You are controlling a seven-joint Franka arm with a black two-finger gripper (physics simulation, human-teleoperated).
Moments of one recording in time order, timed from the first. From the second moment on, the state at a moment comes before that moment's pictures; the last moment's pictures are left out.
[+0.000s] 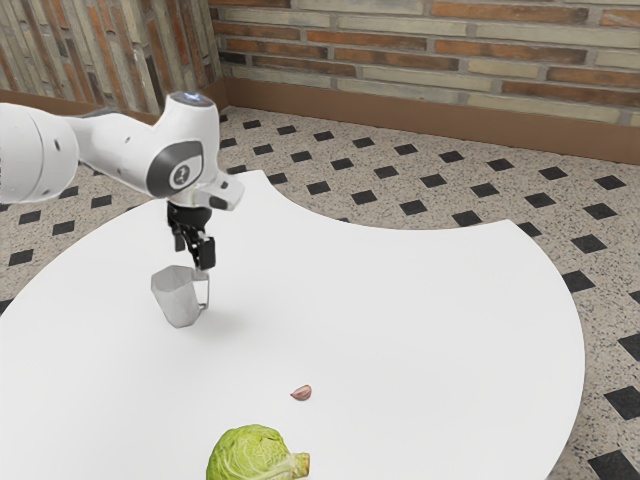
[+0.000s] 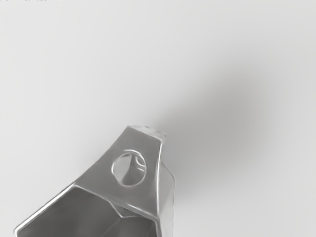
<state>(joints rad) -0.07 0.31 0.17 -1.81 0.19 2.02 0.48</state>
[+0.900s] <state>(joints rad) -0.01 0.45 0.16 -1.76 0.11 2.17 0.72</state>
